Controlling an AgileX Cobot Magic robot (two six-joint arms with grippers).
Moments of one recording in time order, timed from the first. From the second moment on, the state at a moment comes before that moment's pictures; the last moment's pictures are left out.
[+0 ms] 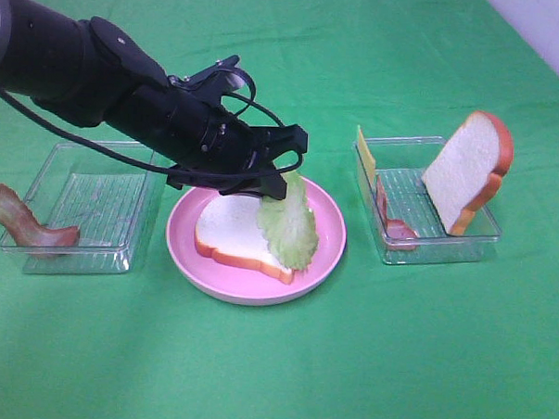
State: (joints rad) left arm -0.53 2.02 -1.25 -1.07 0.39 0.48; right arm 0.05 0.00 -0.50 0.10 1.06 -0.09
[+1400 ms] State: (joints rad) left arm -0.27 1.76 -1.25 -0.49 0.66 0.05; right arm 0.05 0.00 -0.50 0.10 1.06 -0.09
